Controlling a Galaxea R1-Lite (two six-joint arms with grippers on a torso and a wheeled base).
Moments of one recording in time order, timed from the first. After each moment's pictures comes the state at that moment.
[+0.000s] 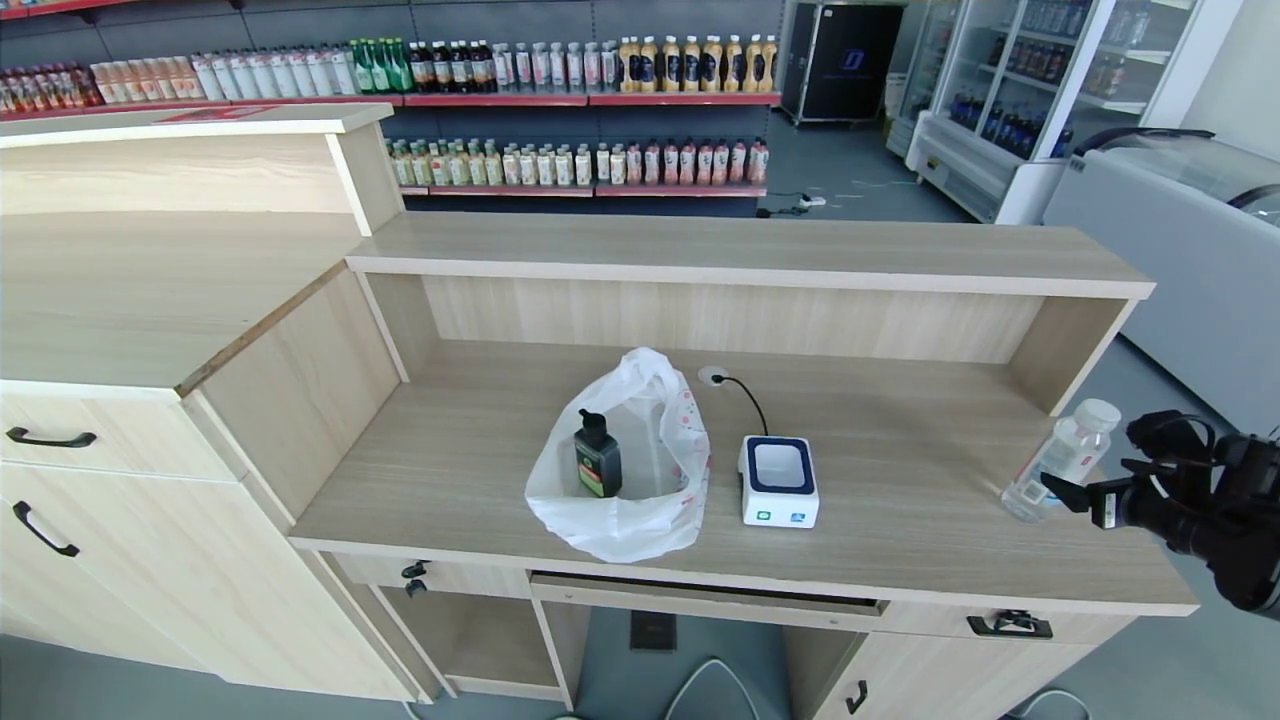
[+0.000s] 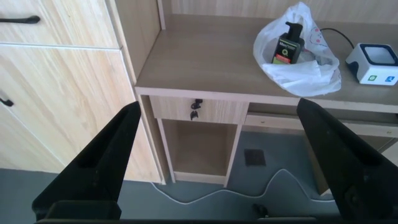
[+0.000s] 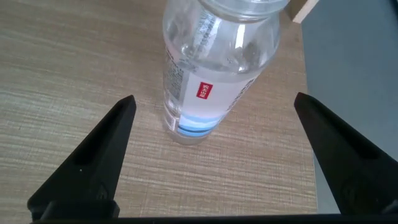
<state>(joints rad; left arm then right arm) 0.00 0.00 0.00 0.00 -0.02 0.00 -0.49 2.32 -0.83 -1.18 0.43 -0.38</state>
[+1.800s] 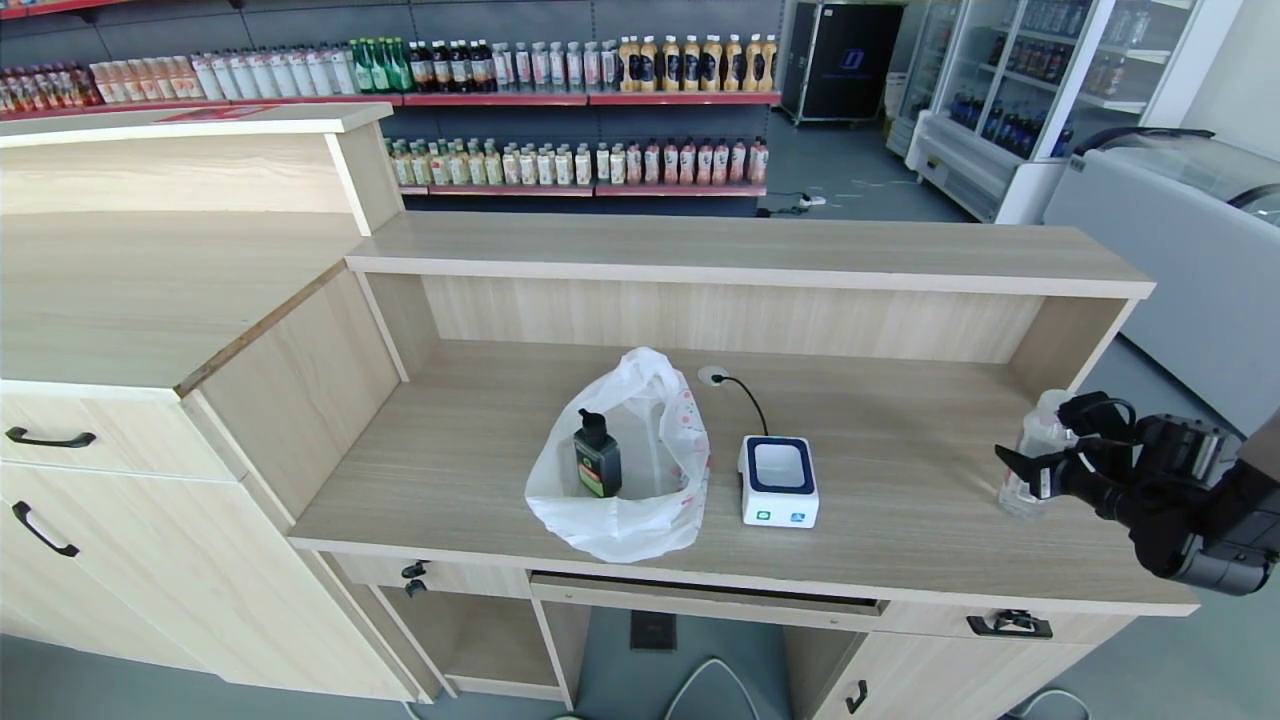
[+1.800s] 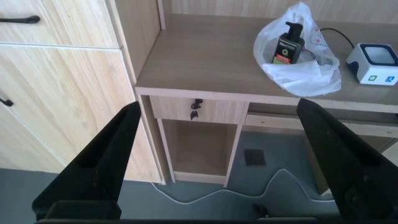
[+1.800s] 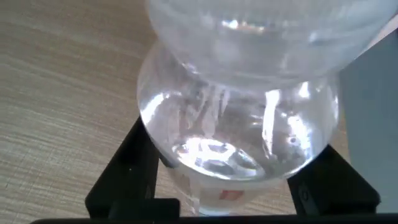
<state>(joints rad) 0.00 0.00 0.00 0.00 -0.02 0.00 -0.39 2.48 -1.08 -1.17 0.41 -0.38</state>
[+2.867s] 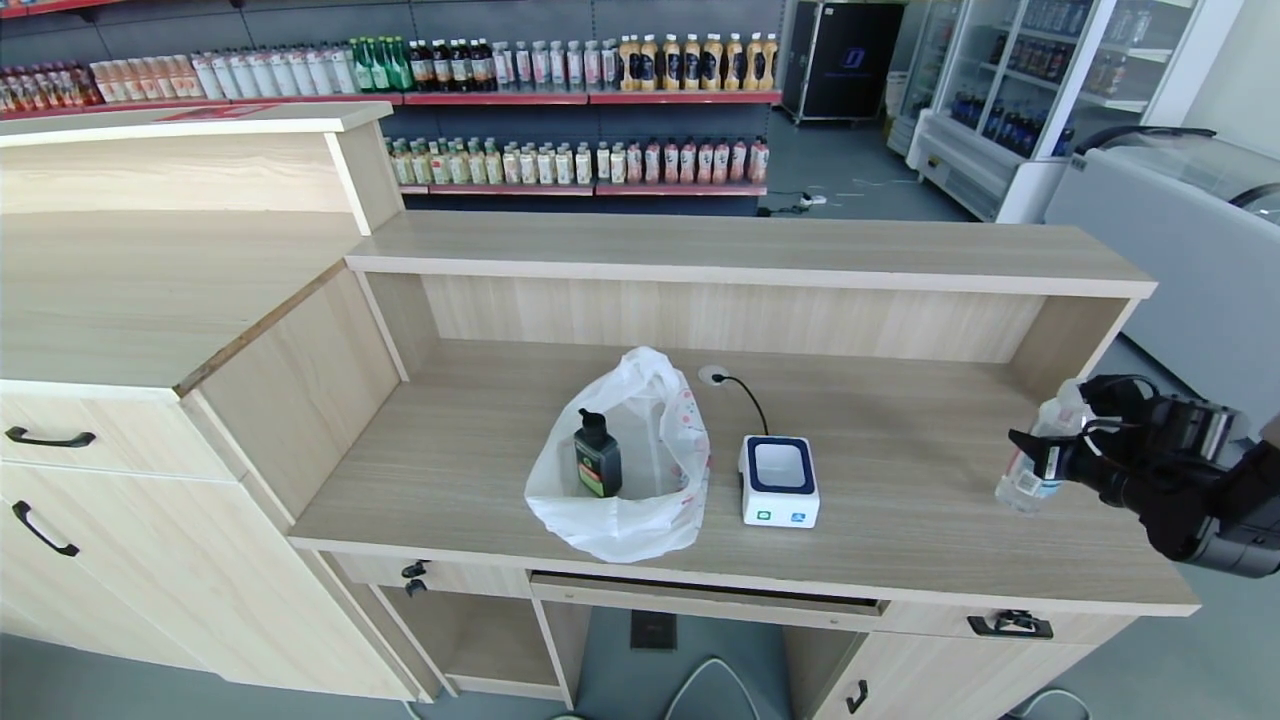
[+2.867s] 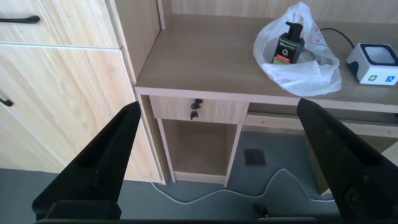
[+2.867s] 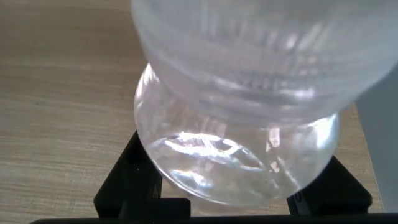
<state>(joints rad) 0.00 0.00 0.00 0.00 -0.02 0.00 -0.37 2.37 -1.05 -1.07 0.33 -0.15</state>
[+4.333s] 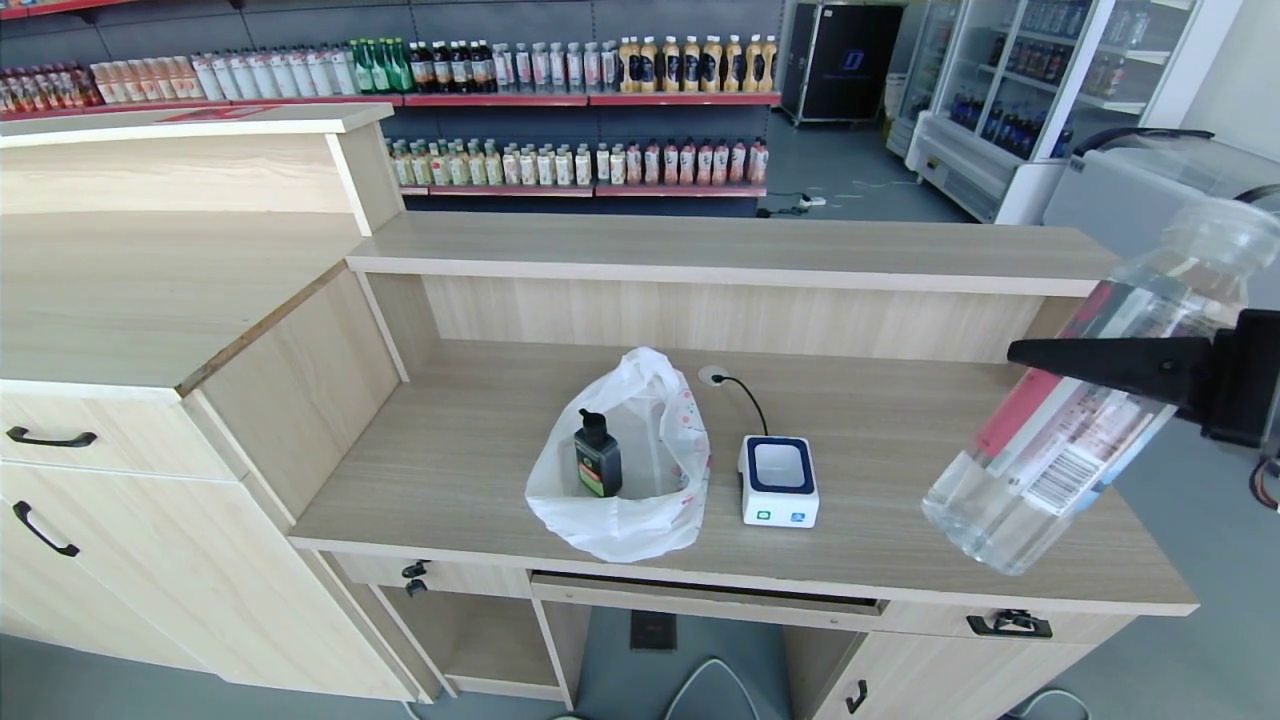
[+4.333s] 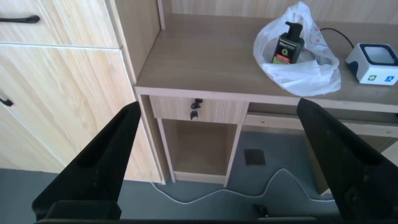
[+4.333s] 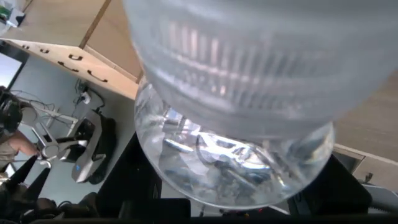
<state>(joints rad) 0.00 0.00 0.00 0.00 -0.02 0.00 0.39 1.14 -0.89 -0.03 0.21 0.37</state>
